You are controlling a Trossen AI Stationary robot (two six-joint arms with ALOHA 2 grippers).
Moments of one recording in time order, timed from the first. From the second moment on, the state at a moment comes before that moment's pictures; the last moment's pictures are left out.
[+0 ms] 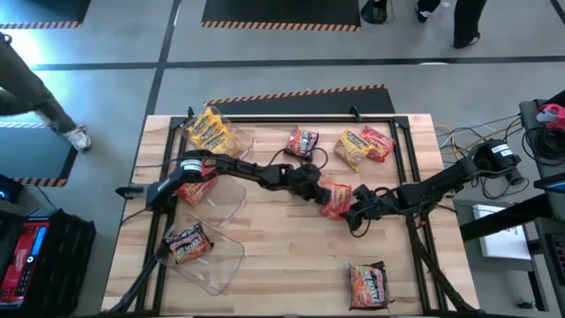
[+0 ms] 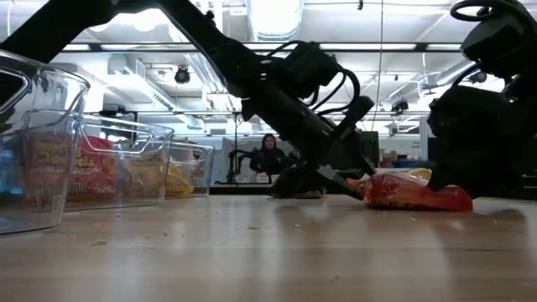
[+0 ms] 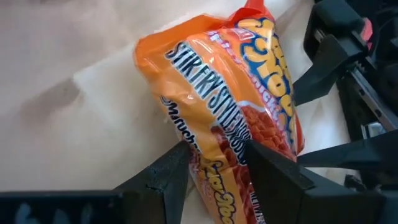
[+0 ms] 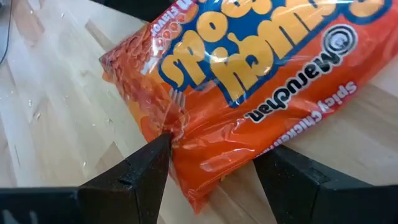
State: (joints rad) left arm 0.07 2.27 1.50 0.06 0.16 -1.02; right arm 0.27 1.34 0.21 0.12 0.26 1.10
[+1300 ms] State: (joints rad) left arm 0.20 2.18 1.52 -0.16 0.33 -0.43; right arm 0.27 1.34 0.21 0.06 0.19 1.15
